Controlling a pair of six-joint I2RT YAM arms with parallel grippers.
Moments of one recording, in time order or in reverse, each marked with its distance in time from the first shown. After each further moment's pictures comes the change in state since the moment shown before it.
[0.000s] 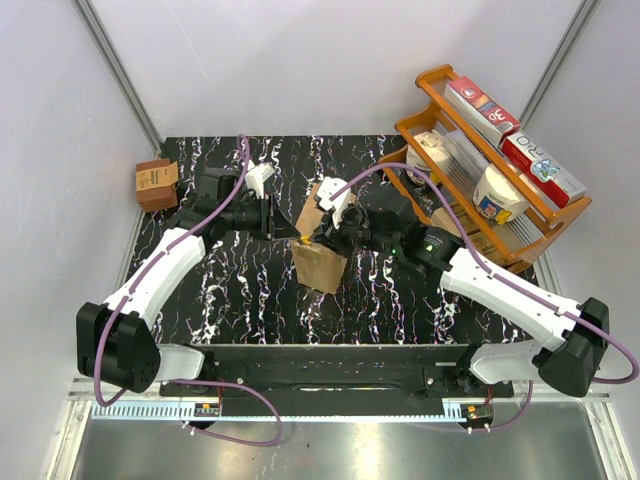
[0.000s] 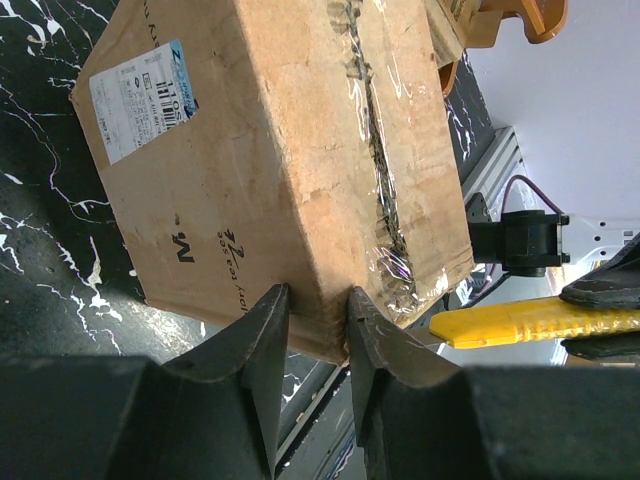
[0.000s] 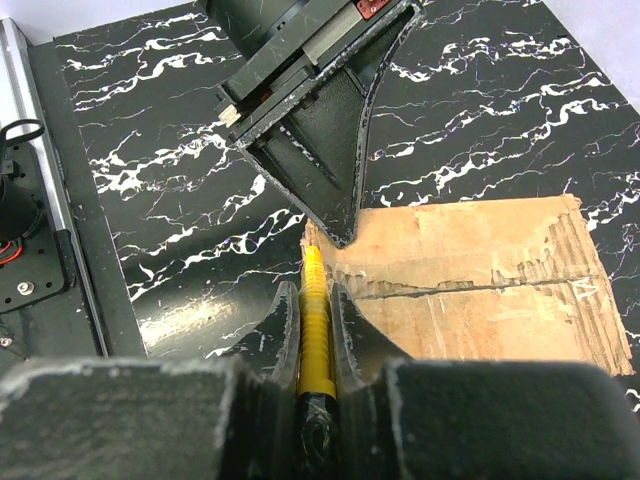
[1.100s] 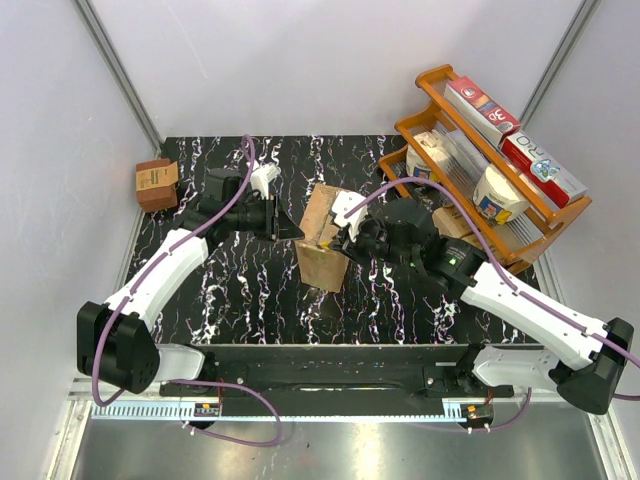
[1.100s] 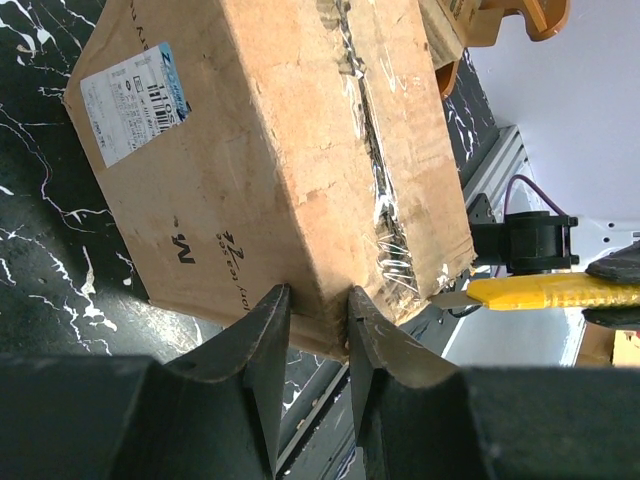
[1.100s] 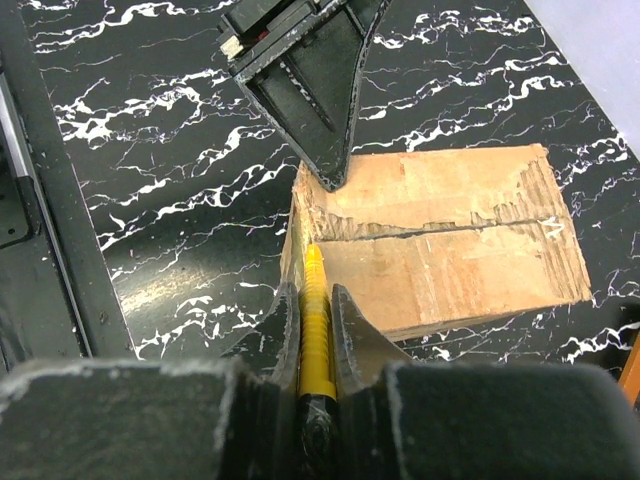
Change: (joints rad) left arm -0.026 -0.002 0.000 0.019 -0.037 -0.007; right arm 0.009 -0.140 -0.073 -0.108 0.067 -0.090
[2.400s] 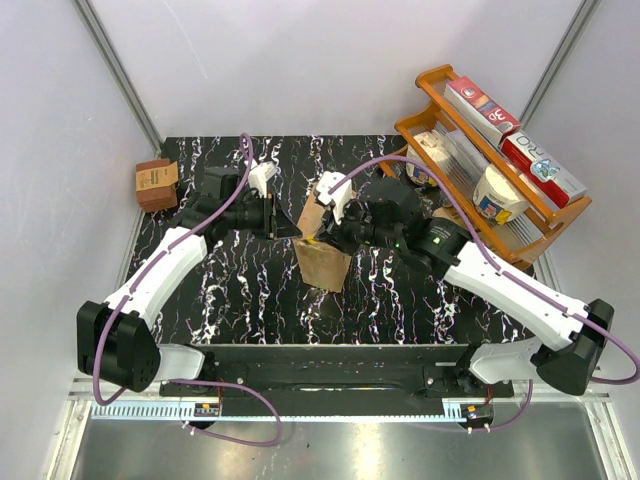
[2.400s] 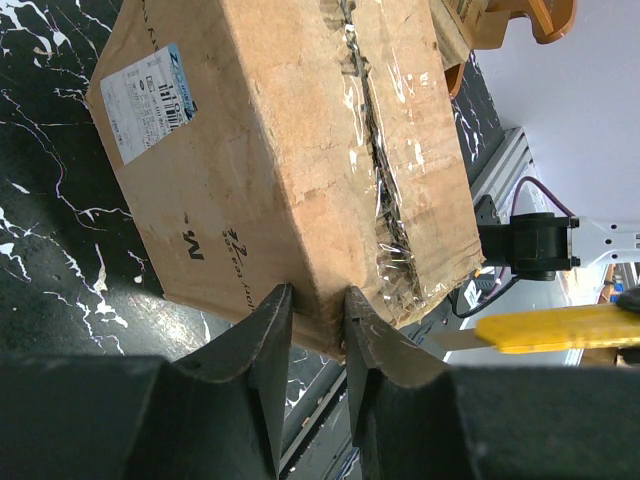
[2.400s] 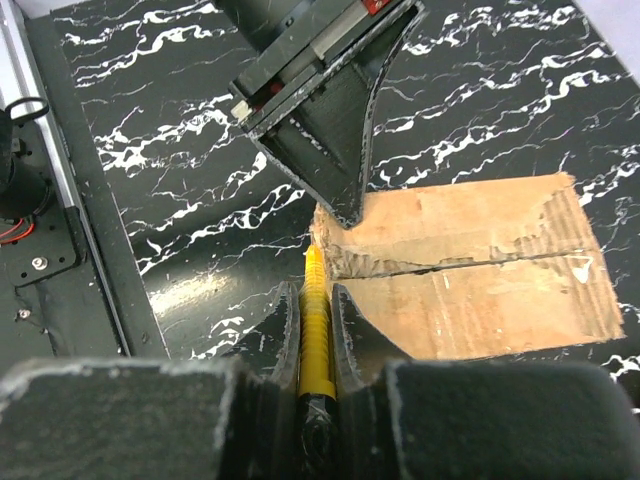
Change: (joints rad) left arm 0.012 0.007 0.015 -0.019 0.006 0.014; right arm -0.004 0.137 0.205 -0.082 -0.042 0.079
